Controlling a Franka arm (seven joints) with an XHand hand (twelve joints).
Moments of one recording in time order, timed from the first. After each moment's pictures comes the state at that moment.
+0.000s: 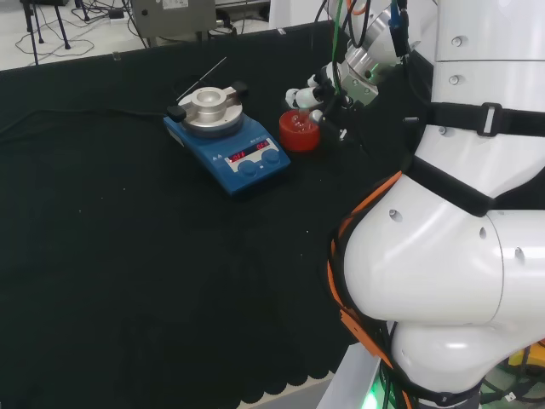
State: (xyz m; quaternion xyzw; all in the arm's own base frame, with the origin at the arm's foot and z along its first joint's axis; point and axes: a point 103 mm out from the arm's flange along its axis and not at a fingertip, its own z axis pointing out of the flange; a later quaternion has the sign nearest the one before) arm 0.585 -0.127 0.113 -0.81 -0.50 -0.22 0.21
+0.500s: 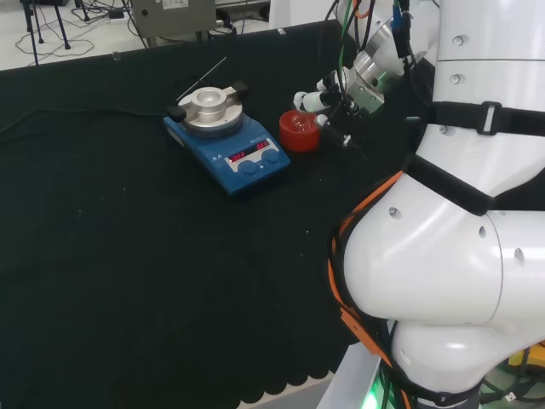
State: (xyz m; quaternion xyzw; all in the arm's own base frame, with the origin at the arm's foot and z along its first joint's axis) arm 0.580 -0.138 0.100 -0.82 -0.47 -0.24 0.21
